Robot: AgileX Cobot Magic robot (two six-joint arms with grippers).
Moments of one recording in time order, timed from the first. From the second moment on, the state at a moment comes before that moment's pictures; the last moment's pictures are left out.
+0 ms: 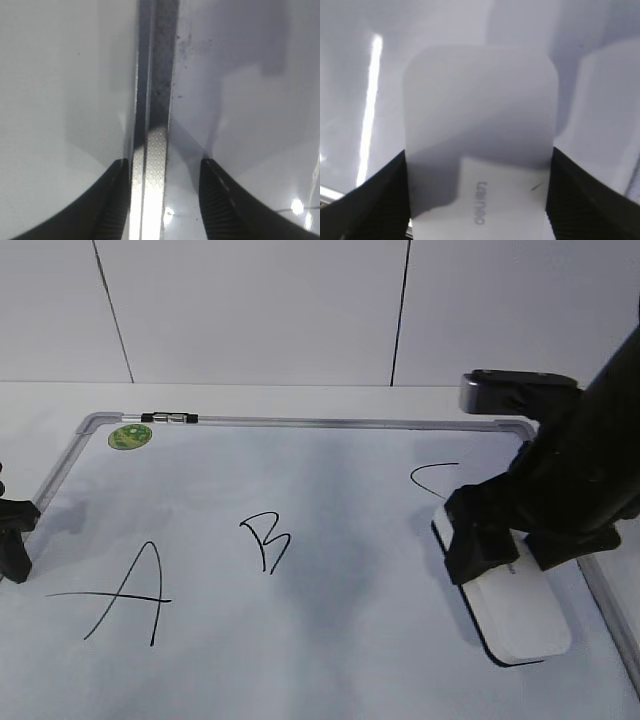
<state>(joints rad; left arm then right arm) 0.03 1.77 -0.94 -0.22 0.72 0.11 0.43 1.51 -1.03 0.17 0.98 0.09</state>
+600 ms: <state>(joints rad) 0.03 1.77 -0.94 -0.22 0.72 0.11 0.66 2.00 -1.67 0.04 1.20 0.03</state>
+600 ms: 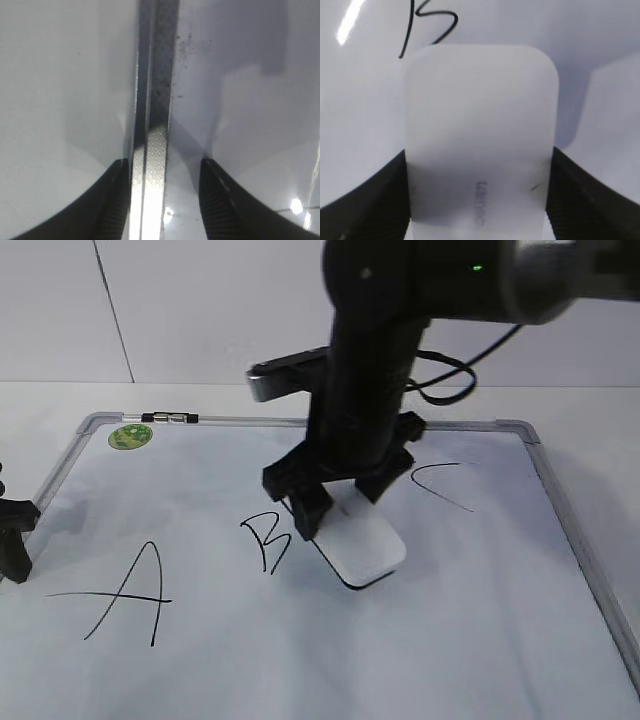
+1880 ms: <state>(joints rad) 0.03 1.77 -0.94 -0.22 0.72 0.11 0.71 2.37 -2.08 -0.01 1.23 0.09</state>
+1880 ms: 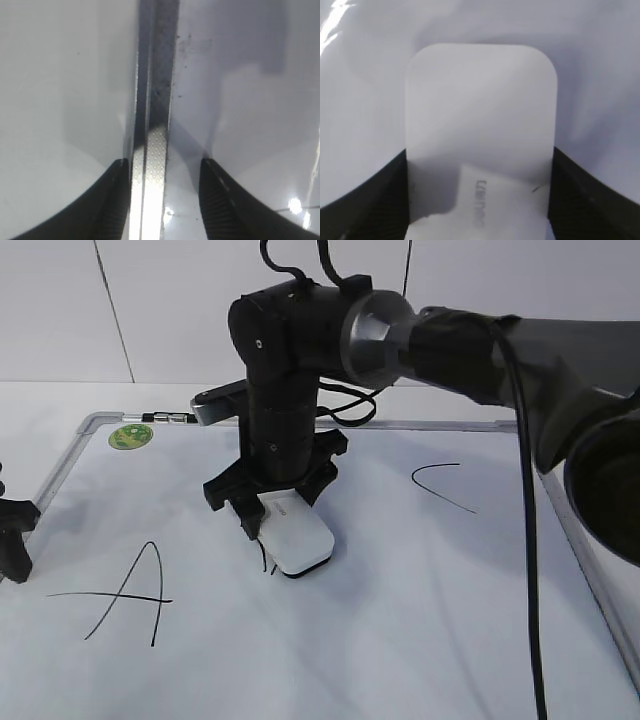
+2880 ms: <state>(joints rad) 0.03 1.77 -0.94 -0.22 0.72 0.11 0.74 2.38 -2.08 -0.18 1.23 0.13</state>
